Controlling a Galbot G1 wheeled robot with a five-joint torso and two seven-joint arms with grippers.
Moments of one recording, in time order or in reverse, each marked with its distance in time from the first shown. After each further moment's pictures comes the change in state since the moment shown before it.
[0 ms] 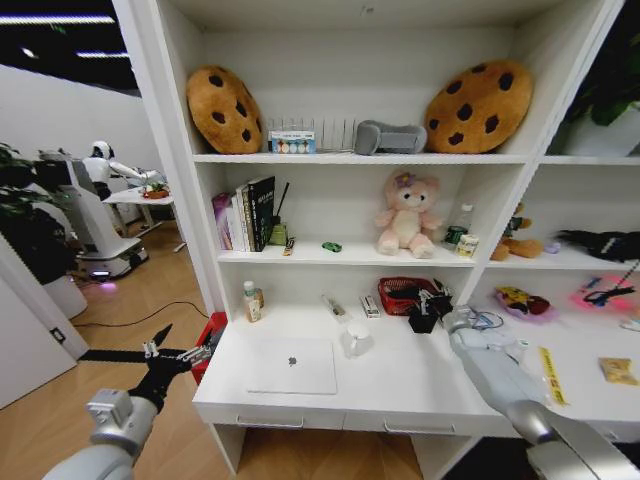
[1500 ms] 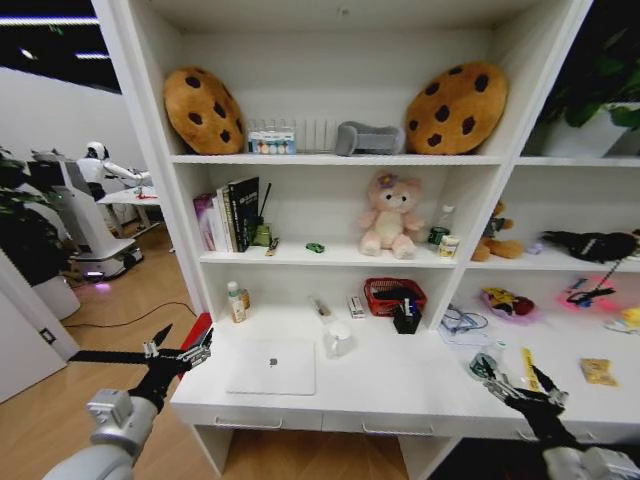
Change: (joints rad) left arm 0.000 0.000 0.000 0.000 0.000 0.000 0.000; right arm -1.287 0.276 0.820 1.200 -0.008 -0.276 0.179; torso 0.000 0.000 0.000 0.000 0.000
